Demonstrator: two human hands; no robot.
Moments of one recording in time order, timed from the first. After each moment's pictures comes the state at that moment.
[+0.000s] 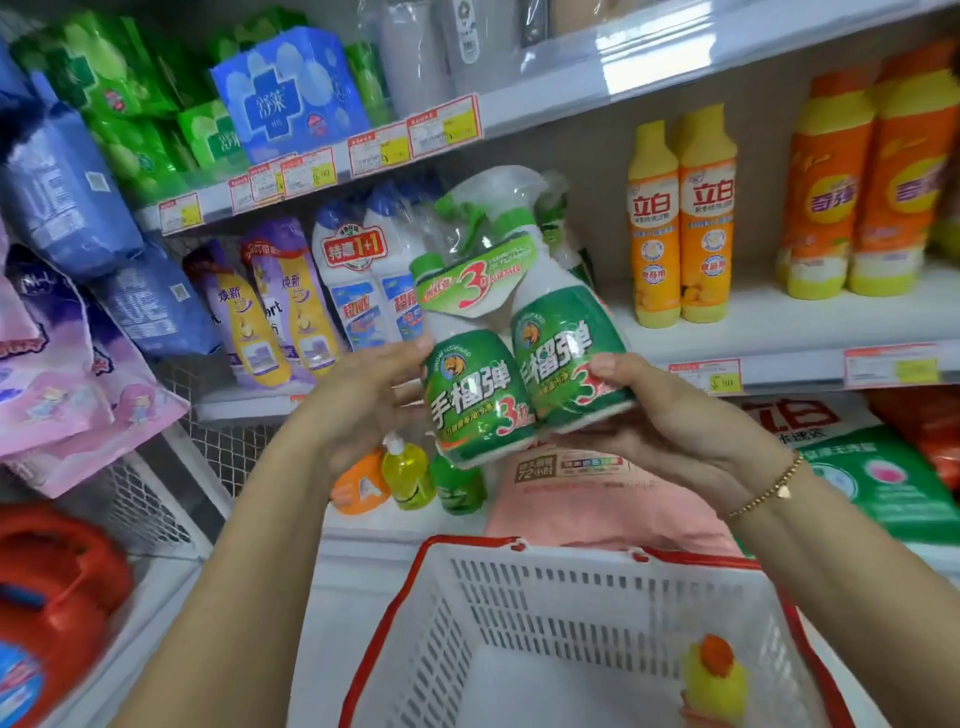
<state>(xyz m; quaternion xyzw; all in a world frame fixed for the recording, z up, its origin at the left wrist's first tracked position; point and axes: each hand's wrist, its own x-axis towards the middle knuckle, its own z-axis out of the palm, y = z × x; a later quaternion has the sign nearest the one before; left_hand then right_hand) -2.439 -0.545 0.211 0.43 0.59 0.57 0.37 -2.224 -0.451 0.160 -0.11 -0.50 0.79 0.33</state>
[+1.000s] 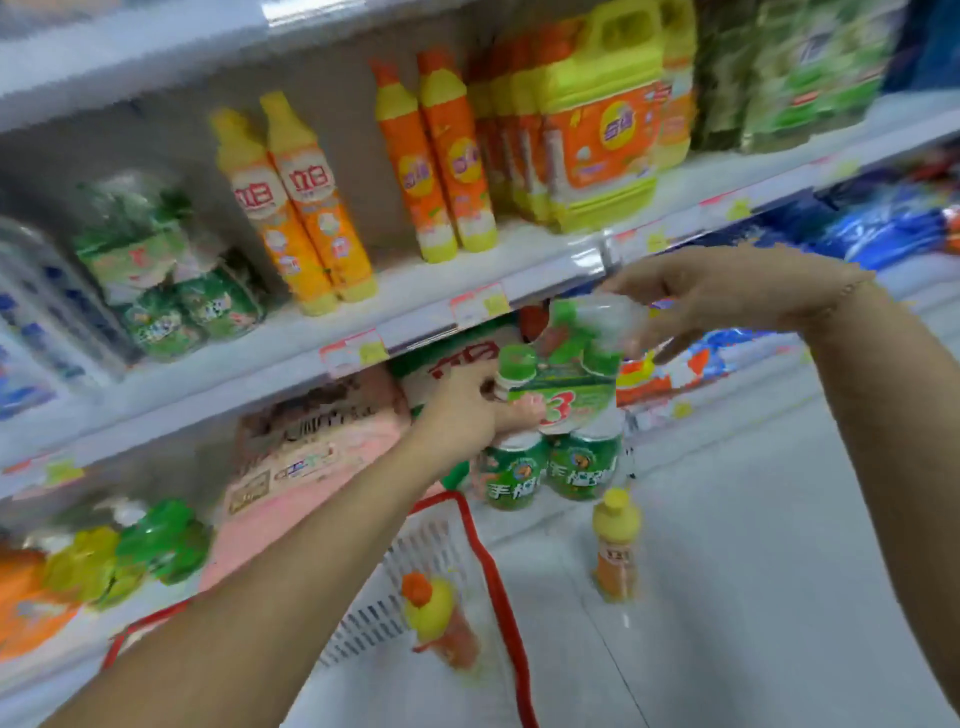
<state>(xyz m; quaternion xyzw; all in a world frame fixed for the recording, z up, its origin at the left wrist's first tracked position) -2.133 -0.438 0.098 0.69 0.51 0.31 0.42 -1.886 -0.433 0.152 -0.47 -0.73 0.44 0.24</state>
